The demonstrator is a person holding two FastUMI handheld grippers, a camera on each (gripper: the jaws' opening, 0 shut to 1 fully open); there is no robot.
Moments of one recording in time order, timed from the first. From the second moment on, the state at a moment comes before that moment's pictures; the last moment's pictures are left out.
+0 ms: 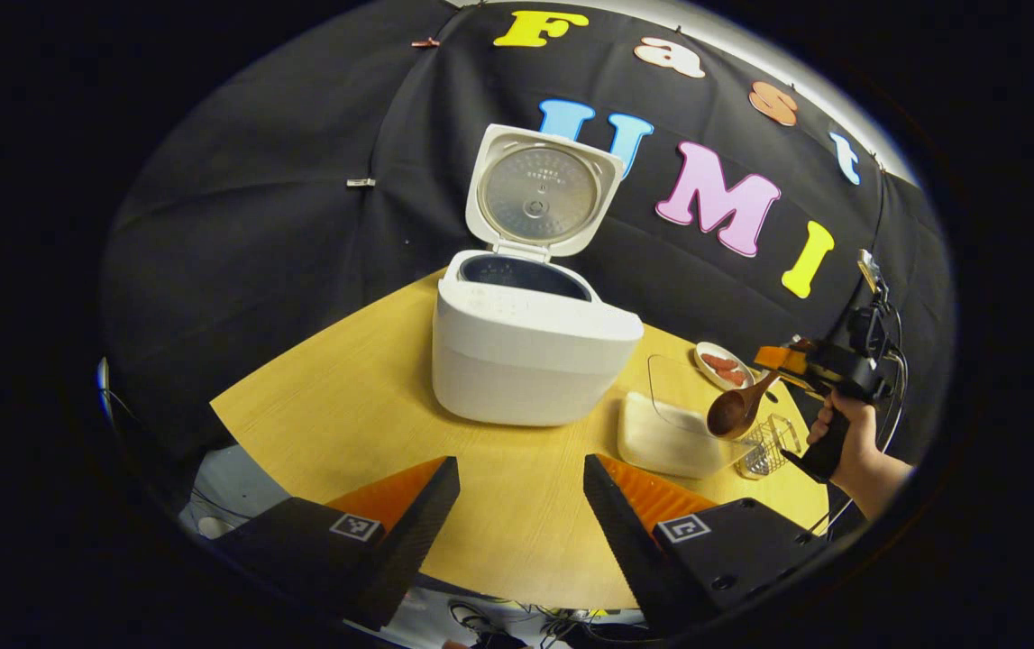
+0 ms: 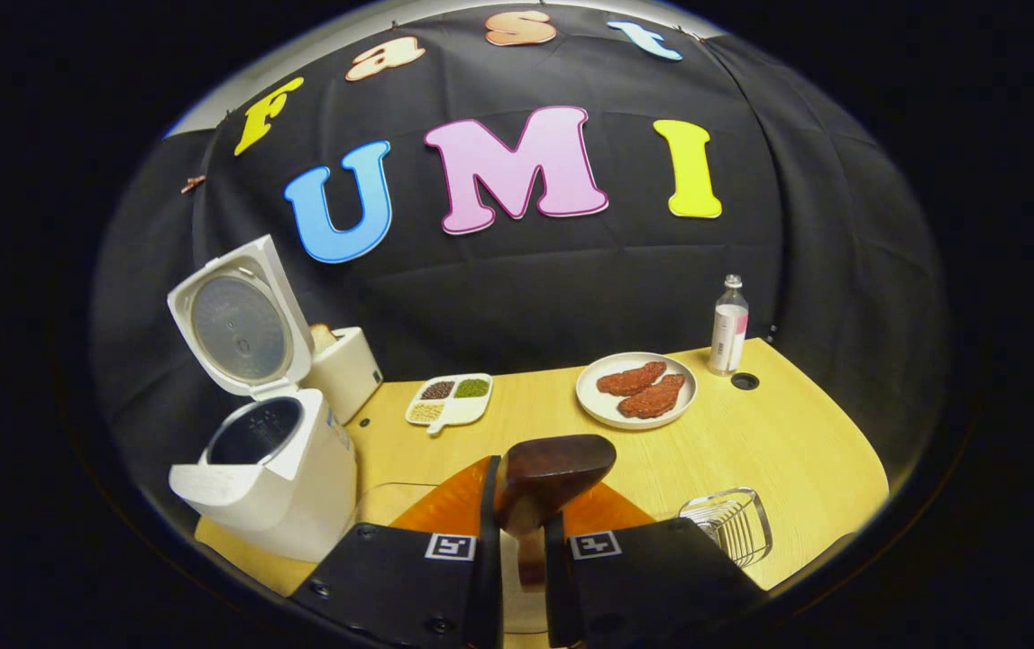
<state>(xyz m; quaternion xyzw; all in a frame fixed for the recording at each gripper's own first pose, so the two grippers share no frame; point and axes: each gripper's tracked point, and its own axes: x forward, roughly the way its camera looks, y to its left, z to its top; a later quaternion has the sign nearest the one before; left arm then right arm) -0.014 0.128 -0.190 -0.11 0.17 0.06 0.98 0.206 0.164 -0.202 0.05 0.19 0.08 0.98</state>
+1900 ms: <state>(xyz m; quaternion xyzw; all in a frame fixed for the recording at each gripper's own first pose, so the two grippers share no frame) 0.002 0.118 -0.189 -0.14 0.18 0.03 0.97 0.176 0.169 -0.185 0.48 0.29 -0.01 0.83</state>
